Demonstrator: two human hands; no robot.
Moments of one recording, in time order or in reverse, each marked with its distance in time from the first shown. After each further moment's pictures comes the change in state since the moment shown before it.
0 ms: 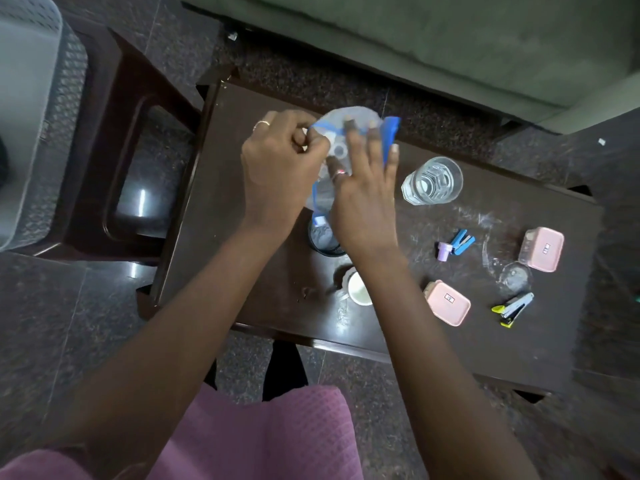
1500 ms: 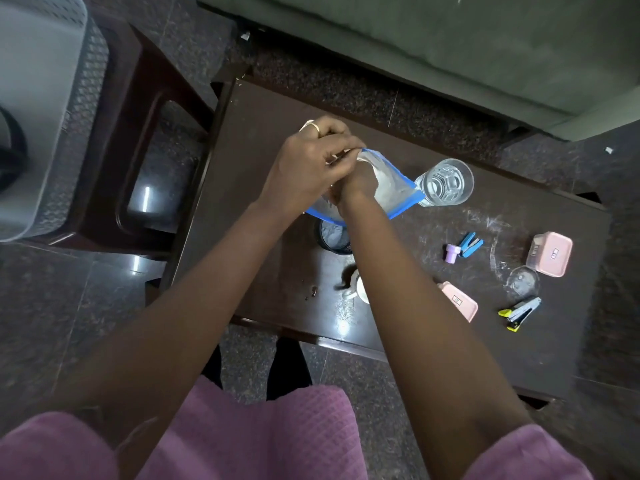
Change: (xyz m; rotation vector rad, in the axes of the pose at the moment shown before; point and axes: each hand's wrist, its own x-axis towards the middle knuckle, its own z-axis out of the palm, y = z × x) left_hand 0.003 -0.028 0.011 -0.167 -0.352 0.357; right_hand 0.057 -0.007 0.056 0.703 -0.332 0.581
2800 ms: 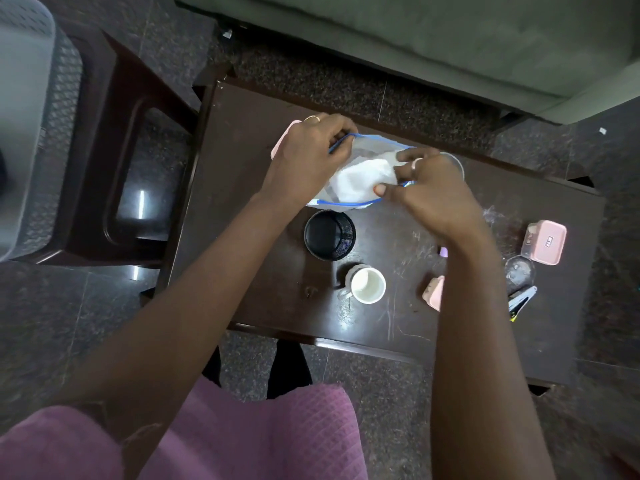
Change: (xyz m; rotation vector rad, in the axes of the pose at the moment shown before) left_hand 0.024 0.005 0.016 0.075 -0.141 -0.173; right_hand -0.060 0.024 -0.118 -0.098 0.025 -0.261
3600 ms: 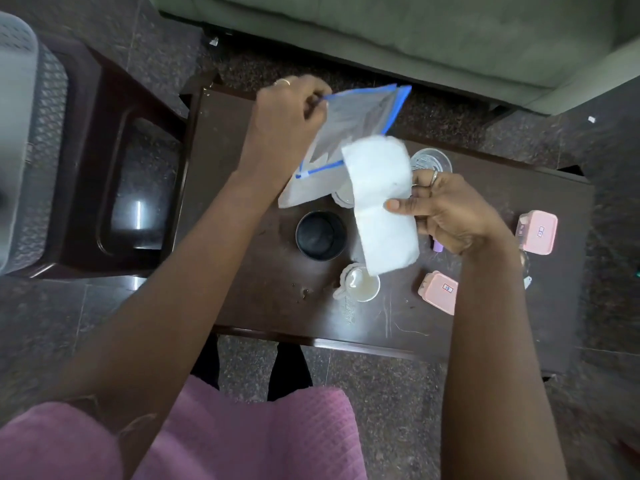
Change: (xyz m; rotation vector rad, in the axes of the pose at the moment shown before) left_hand 0.023 0.015 -0.019 0.047 0.096 -0.002; right_hand -0.009 0.049 -0.018 0.799 -0.282 0.221
